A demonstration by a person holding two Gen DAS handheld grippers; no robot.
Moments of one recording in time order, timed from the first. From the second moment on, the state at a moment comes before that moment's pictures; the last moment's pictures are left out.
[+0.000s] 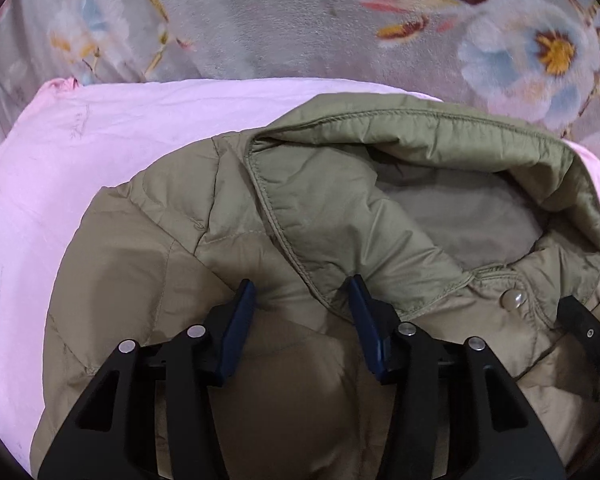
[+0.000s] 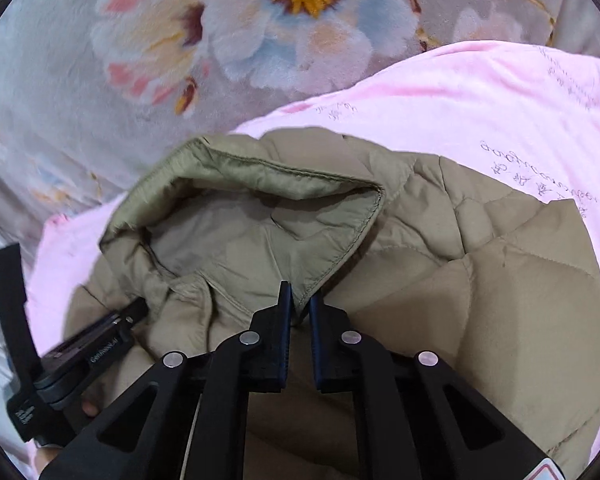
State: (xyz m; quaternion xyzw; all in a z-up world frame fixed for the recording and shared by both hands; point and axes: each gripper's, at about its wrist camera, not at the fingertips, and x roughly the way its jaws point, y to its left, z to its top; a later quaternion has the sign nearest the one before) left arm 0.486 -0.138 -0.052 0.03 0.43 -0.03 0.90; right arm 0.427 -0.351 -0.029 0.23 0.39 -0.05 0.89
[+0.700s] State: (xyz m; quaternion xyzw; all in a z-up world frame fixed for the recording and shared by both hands) left arm 0.473 -0.083 0.008 -0.06 0.39 -0.05 0.92; right arm 0.385 -0.381 0.008 0.25 0.34 -0.05 0.90
